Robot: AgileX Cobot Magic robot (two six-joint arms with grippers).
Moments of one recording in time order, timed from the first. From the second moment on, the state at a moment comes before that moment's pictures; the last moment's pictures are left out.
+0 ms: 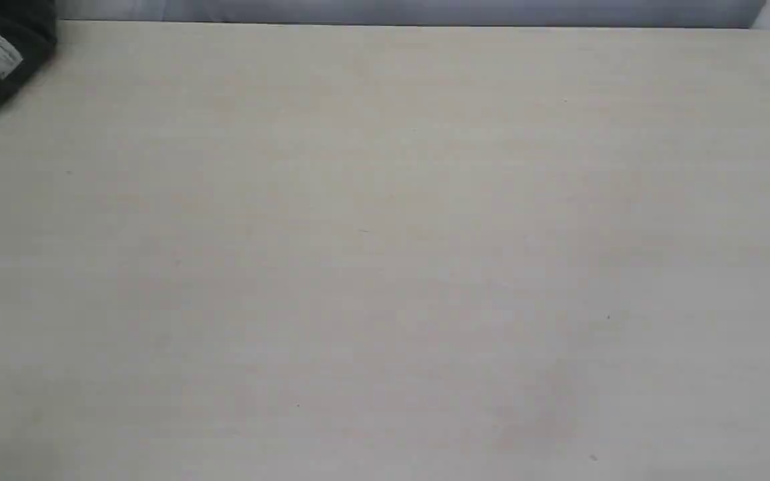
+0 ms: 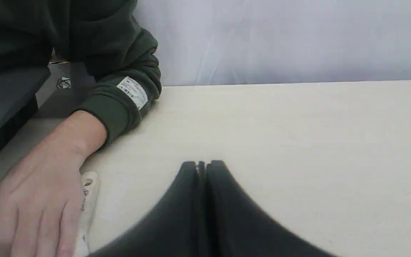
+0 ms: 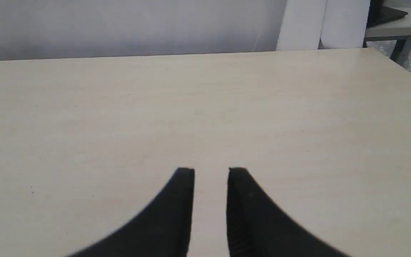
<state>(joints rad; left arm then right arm) 0.00 0.00 0.00 0.07 0.26 -0.07 0.06 0.01 0.00 -0.66 0.40 0.70</state>
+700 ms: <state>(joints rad) 0.00 0.00 0.00 0.07 0.26 -0.07 0.06 0.01 0.00 -0.57 0.40 0.55</state>
